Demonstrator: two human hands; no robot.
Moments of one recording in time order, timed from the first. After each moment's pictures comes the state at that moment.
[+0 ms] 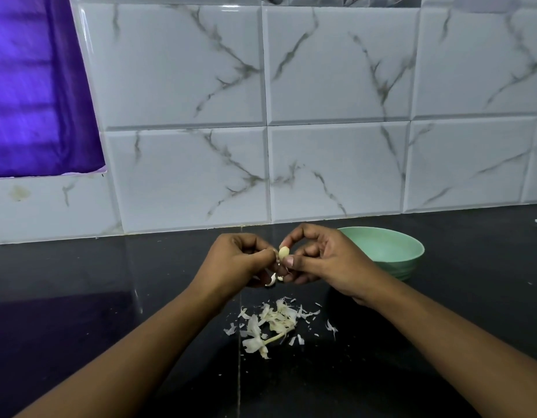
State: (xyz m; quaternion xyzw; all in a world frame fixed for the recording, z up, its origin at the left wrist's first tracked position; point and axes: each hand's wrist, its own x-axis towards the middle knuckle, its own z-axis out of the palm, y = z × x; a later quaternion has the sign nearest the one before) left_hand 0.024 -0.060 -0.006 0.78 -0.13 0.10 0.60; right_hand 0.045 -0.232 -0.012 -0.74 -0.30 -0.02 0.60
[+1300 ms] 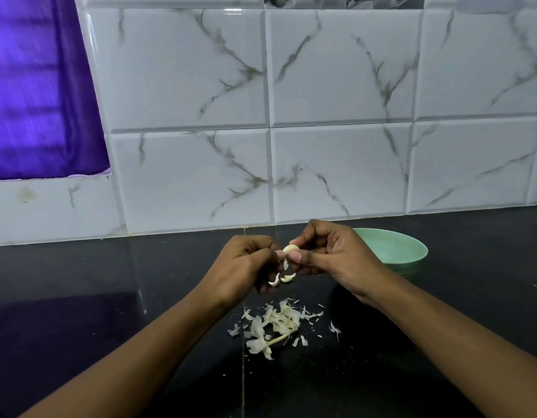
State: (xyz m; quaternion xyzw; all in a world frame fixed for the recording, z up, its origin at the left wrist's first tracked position) left_hand 0.025 -0.060 -0.007 0.79 -0.21 0.09 0.57; right_hand 0.045 -0.232 -0.010 -0.67 -0.30 -0.04 0.68
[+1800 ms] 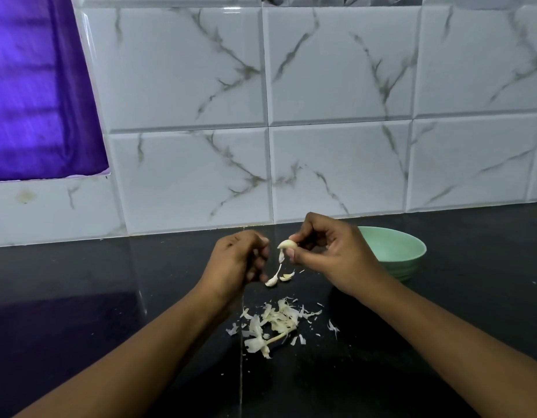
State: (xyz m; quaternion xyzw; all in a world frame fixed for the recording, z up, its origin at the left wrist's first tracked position) left_hand 0.037 -0.064 -0.014 0.68 -0.13 0.11 0.71; right_hand 0.041 -0.232 -0.010 -0.73 -0.34 -0.22 0.55
